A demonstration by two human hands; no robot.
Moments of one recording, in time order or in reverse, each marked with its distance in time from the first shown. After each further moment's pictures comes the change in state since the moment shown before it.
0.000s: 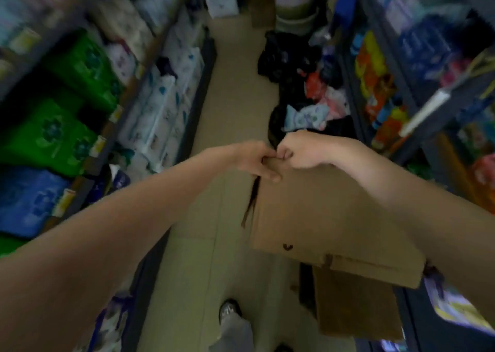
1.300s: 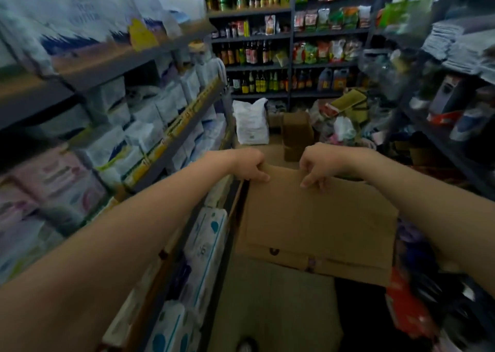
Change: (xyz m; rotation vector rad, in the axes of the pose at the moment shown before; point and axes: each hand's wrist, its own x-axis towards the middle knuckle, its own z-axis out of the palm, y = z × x) left_hand 0.434 -0.533 -0.747 0.331 0.256 -0.179; right_hand 0.758 0.096 -0.670 -0.047 0.142 0.014
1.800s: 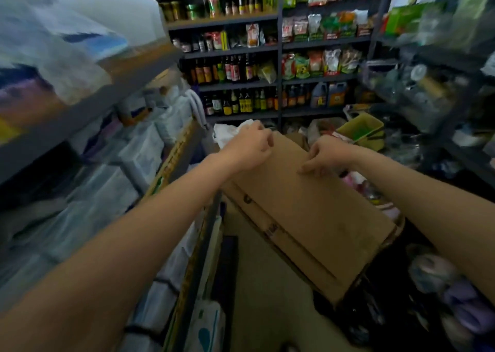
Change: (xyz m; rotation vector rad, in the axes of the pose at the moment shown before) left_hand 0.381 -0.242 -0.149 -0.134 0.455 0.091; right_hand 0.408 0.126 -0.213 0.359 0.271 0.198
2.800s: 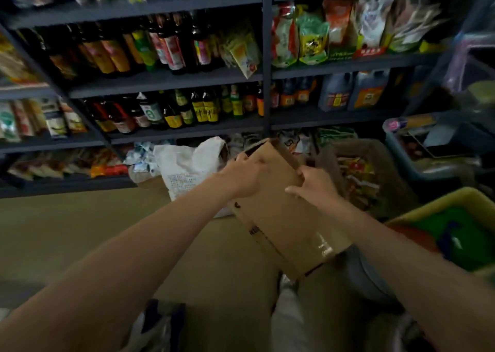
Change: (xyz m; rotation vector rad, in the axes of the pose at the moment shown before) left_hand 0.842 -0.352 0.251 0.146 -0.496 0.034; right_hand 0.869 0.223 -0.135 -0.103 0.137 0.201
